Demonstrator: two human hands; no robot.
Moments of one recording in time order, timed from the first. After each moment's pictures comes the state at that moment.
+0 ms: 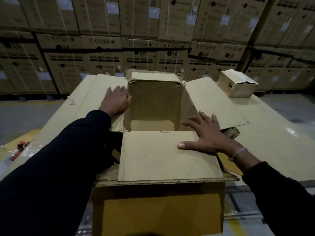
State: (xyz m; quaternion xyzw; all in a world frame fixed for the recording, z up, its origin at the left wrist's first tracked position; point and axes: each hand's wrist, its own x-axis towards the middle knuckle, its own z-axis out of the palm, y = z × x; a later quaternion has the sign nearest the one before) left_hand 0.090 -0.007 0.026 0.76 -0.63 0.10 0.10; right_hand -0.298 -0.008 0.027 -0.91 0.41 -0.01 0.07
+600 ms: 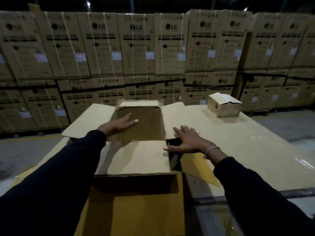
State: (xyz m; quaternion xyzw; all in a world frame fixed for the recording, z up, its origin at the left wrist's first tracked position) left_hand -0.077 0.047 0.094 0.76 -0.56 -0.25 0.22; right_hand -0.405 -0.020 0.057 -0.91 0.40 -0.02 0.11
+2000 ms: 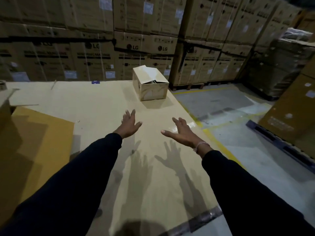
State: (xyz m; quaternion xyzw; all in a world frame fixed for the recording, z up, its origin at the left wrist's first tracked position) left_hand -0.523 -0.504 -0.109 0.65 -0.66 -0.29 0.23; right_hand -0.807 -0.459 -0.047 -0.72 0.61 -0.14 0.31
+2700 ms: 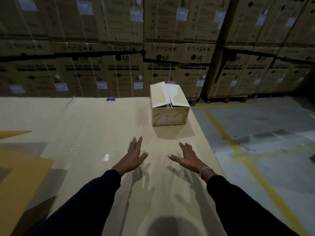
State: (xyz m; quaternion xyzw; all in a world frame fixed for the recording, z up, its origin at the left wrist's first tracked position) left_hand -0.551 -0.667 -0.163 0.70 -0.61 -0.30 0.24; right_hand -0.828 -0.752 -0.132 -0.73 0.54 -0.08 0.41
